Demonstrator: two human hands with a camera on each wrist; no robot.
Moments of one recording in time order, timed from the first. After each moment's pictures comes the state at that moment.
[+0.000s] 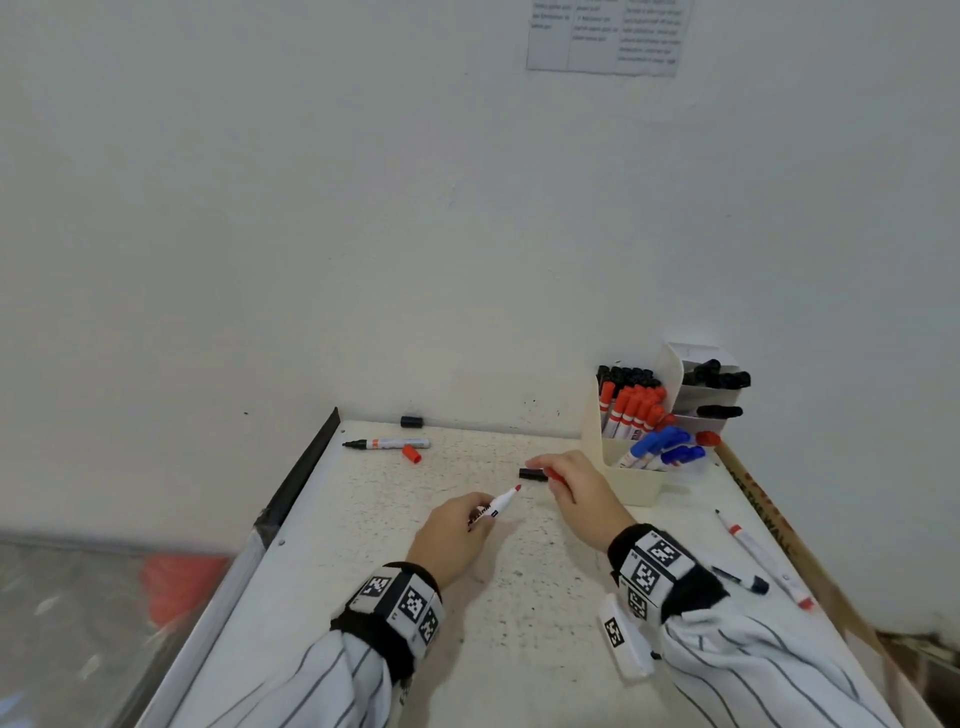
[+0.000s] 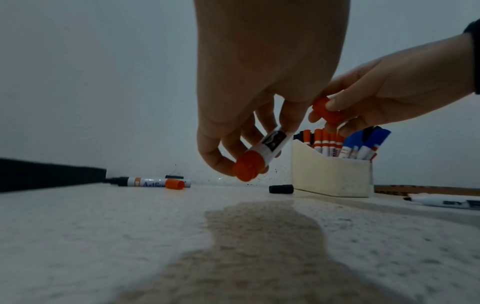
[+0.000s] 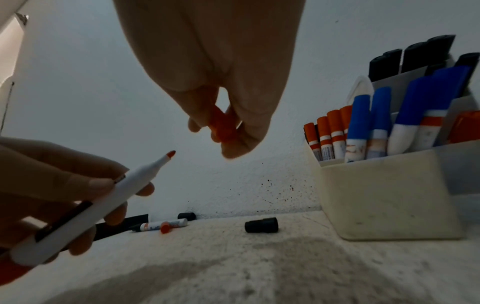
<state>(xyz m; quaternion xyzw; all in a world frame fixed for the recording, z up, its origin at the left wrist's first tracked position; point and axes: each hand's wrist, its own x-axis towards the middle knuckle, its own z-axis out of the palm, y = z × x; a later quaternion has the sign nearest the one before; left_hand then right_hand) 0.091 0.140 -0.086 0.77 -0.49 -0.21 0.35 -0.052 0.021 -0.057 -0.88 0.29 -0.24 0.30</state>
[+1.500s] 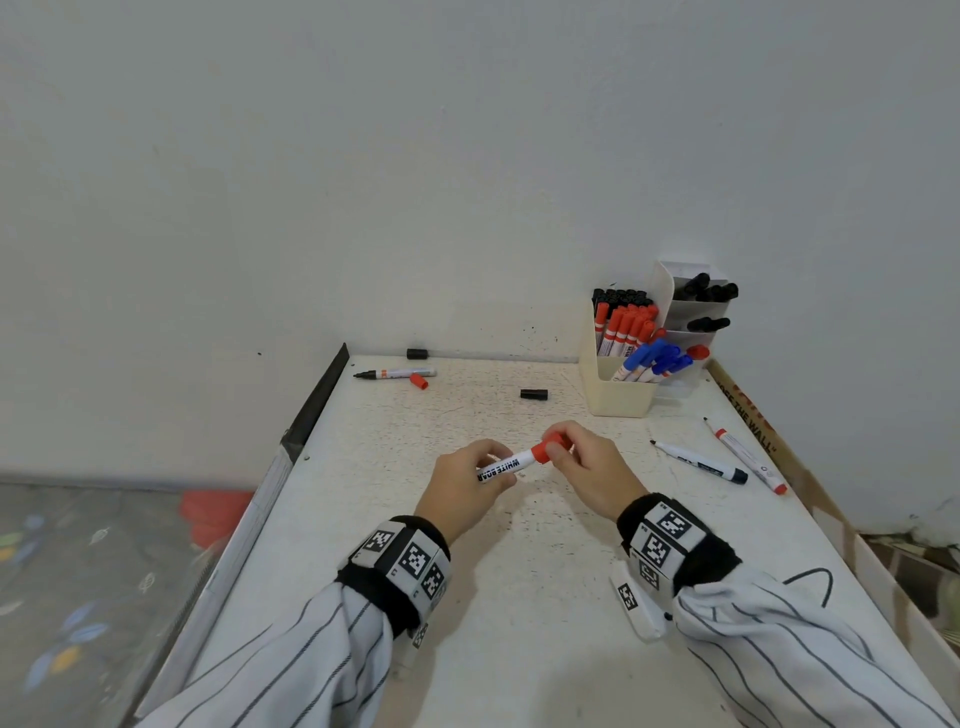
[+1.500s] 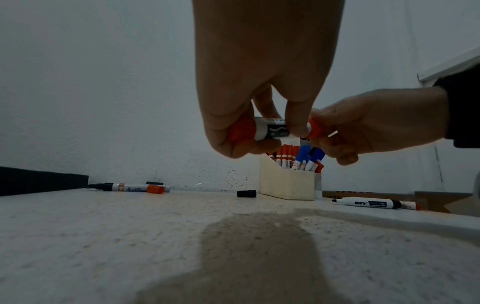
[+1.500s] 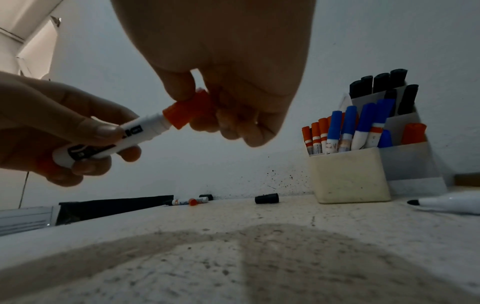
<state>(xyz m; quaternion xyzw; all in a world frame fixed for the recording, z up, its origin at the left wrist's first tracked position) 0.046 0.202 -0.077 0.73 -0.49 -0.23 0.43 -0.097 0.094 -0.074 -0.84 0.31 -0.25 0.36</state>
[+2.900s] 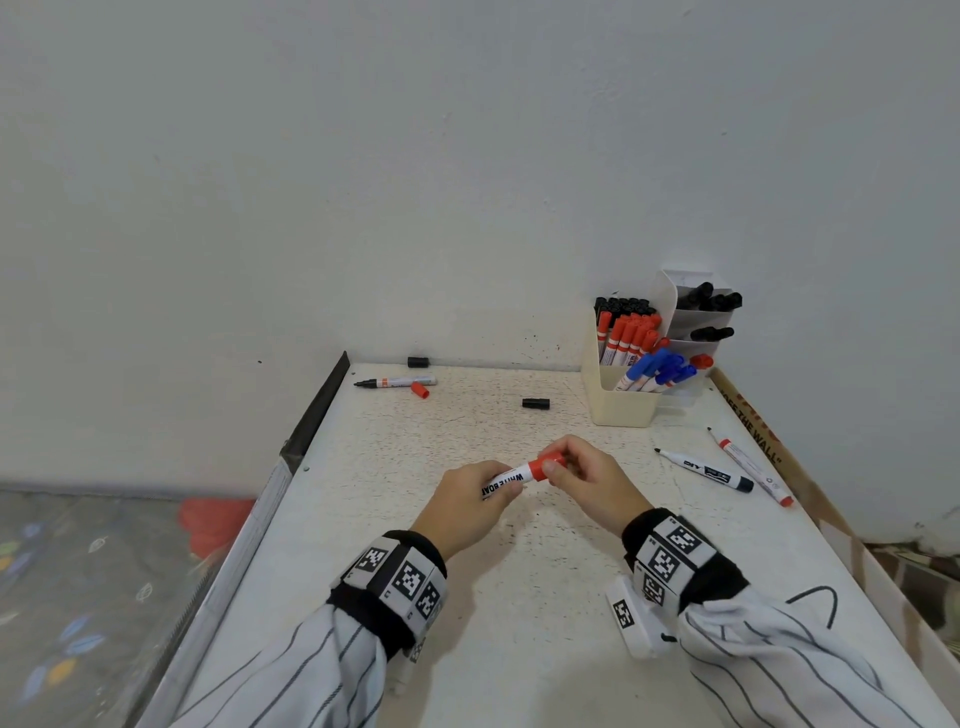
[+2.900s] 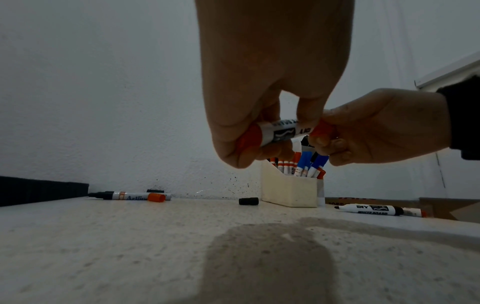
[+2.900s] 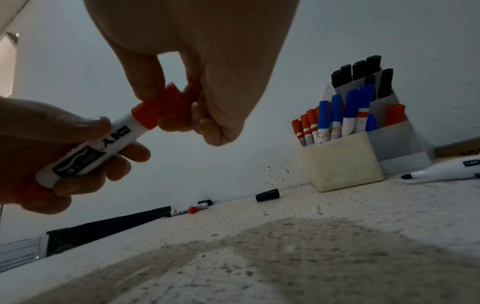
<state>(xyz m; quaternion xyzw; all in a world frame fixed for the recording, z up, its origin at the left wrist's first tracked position) 0.050 0.199 -0.079 0.73 -0.54 -0.22 0.36 -0.096 0.096 -0.072 -0.81 0.30 -0.23 0.46</state>
